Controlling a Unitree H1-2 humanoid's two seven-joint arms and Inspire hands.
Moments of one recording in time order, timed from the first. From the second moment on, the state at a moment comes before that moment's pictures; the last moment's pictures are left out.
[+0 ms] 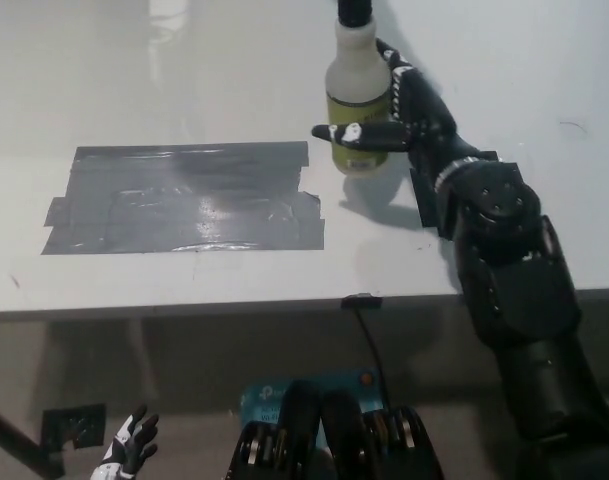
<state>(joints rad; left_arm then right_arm) 0.29 0.13 -0.01 -0.04 0.03 -0.21 -0.06 -0.86 0.01 0.01 0.42 -0.01 0.32 0.10</state>
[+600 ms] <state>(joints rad) 0.28 0.13 -0.01 -0.06 0.03 -0.22 -0.07 -0.92 0.03 0.04 0.55 -0.02 0.30 0.08</state>
